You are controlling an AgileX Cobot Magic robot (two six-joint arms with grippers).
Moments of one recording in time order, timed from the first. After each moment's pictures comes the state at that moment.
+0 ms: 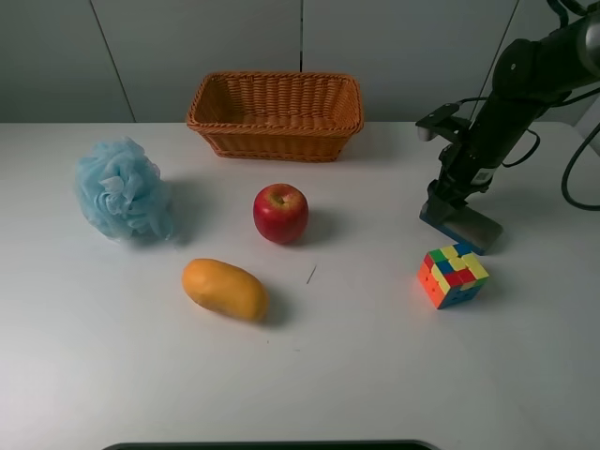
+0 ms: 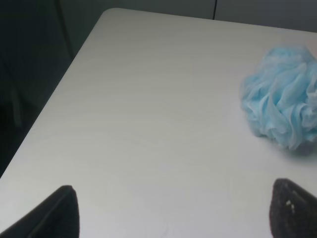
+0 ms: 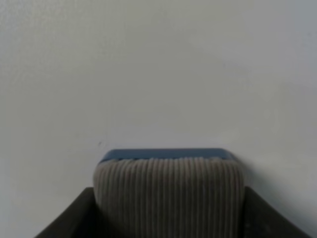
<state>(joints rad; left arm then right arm) 0.07 0.00 -0.52 0.15 1.10 -0.20 0.09 2.11 -1.27 0.12 0.77 -0.74</state>
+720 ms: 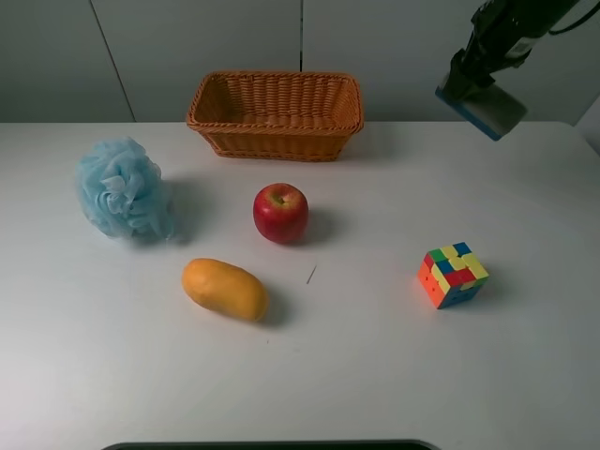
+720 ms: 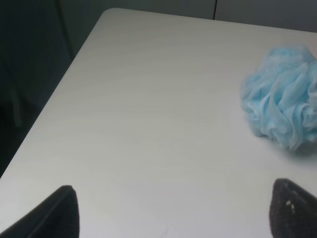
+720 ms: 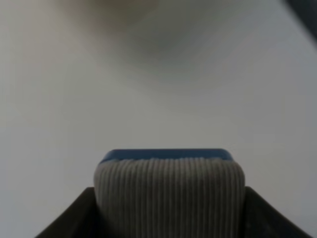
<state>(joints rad) 0.07 0.00 -0.52 0.15 1.10 -0.20 0.10 1.87 -1.56 0.10 0.87 -0.73</state>
